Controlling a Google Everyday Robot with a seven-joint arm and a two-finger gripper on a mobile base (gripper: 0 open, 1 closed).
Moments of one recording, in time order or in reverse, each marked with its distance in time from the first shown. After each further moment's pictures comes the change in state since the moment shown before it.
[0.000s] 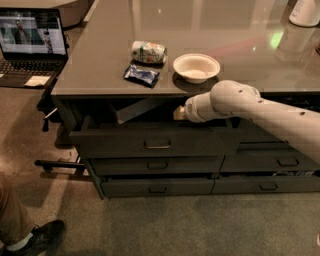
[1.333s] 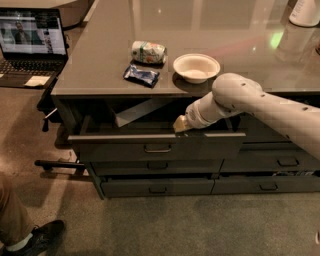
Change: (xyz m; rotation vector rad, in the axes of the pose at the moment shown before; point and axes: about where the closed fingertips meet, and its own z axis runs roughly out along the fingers) arm 0.051 0.011 -0.014 -0.070 0.245 -0.116
